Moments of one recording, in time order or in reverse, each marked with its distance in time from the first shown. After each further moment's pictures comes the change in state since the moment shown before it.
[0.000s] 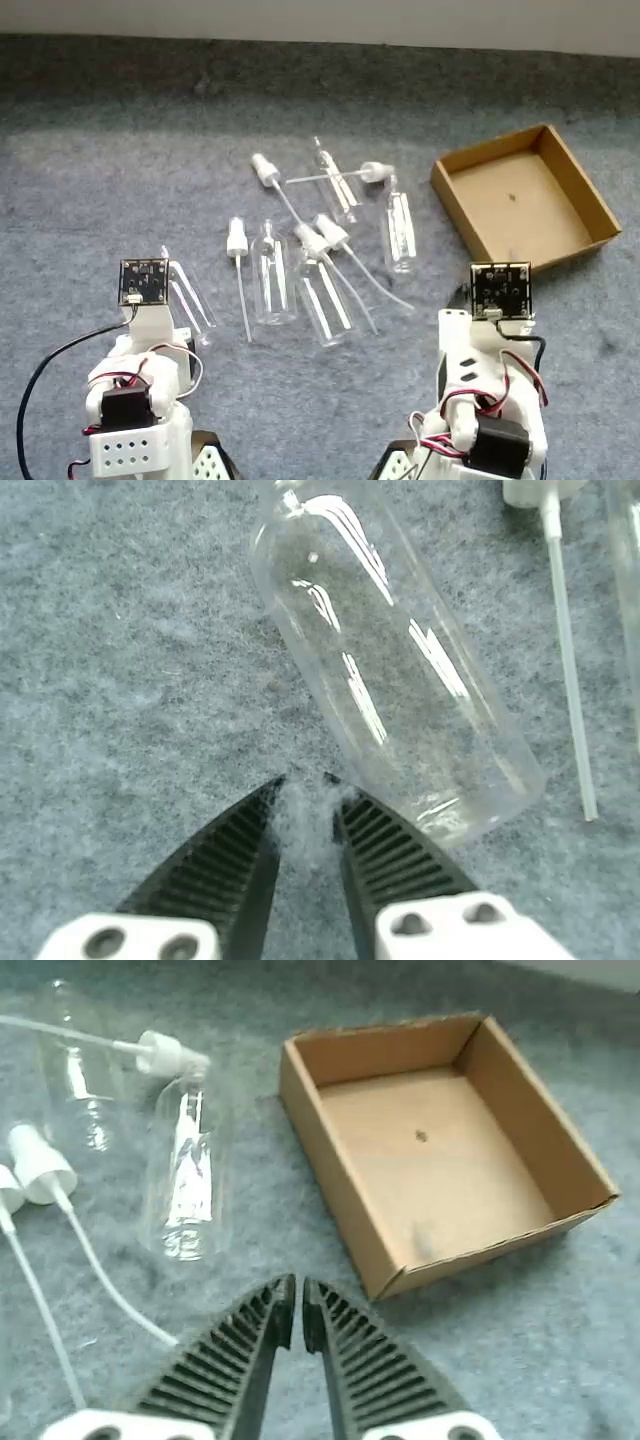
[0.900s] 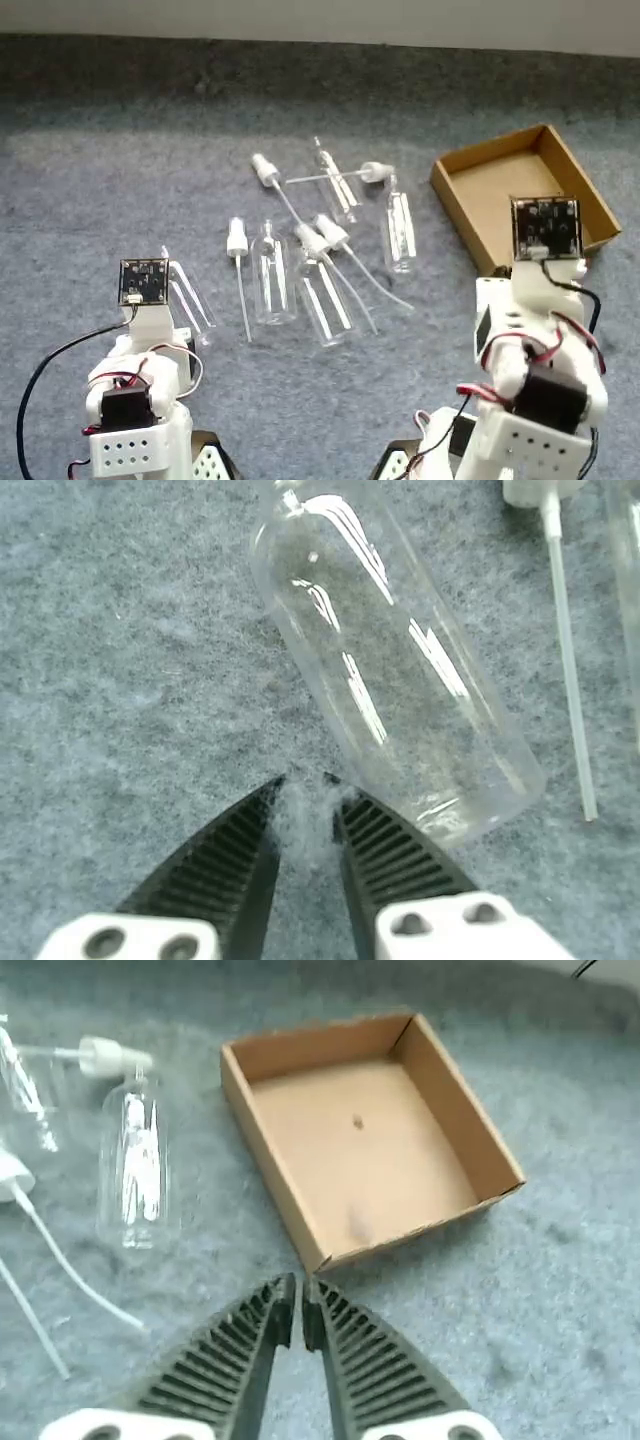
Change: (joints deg) left arm 0.0 0.0 0.0 0.0 0.0; right arm 5.9 38.2 -33.3 9.1 3.5
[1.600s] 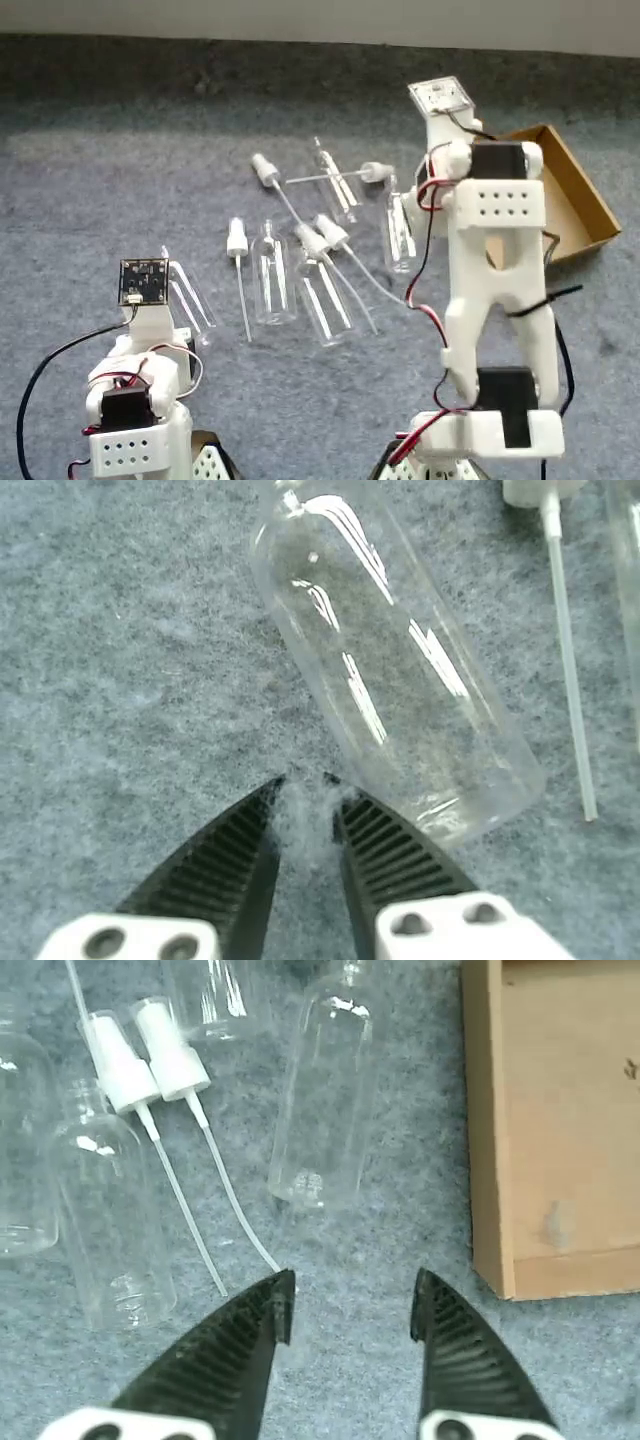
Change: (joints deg) left arm 0.0 0.0 0.0 0.0 0.0; right arm -22.2 63.2 -50.6 19.6 -7.1
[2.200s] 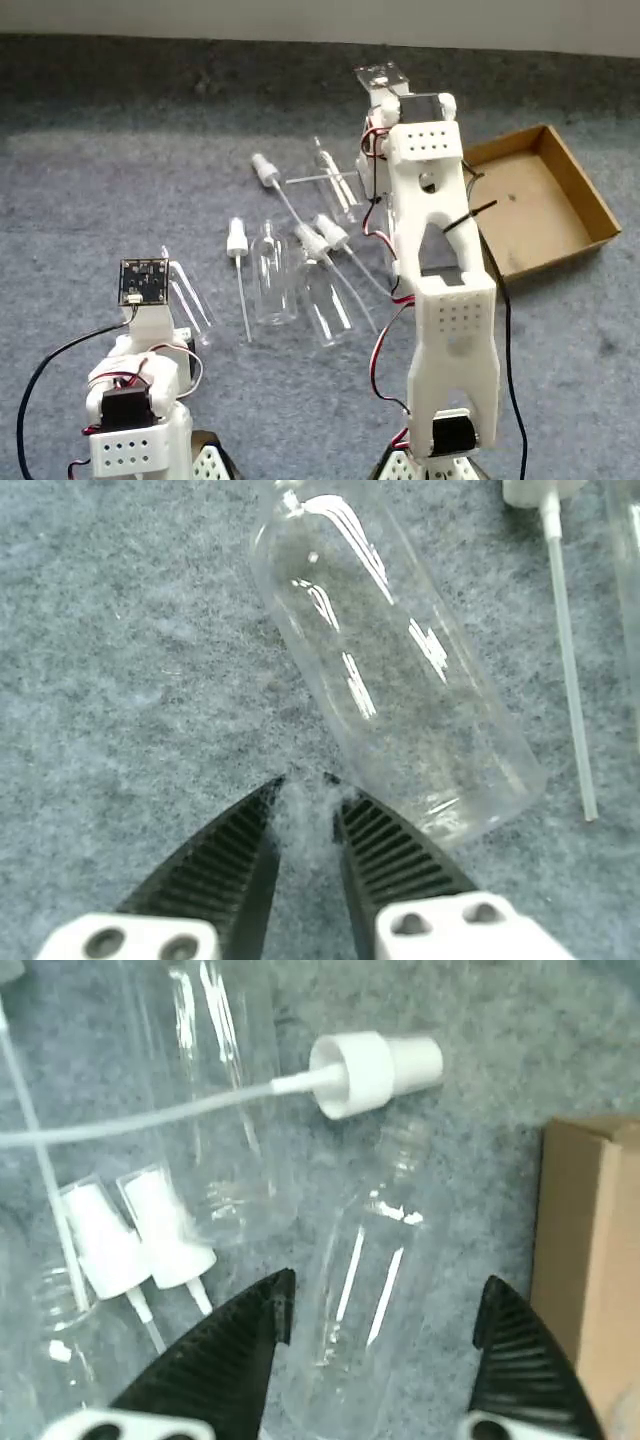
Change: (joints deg) left arm 0.0 0.0 0.0 0.0 0.0; right arm -5.5 48.2 -47.3 3.1 -3.8
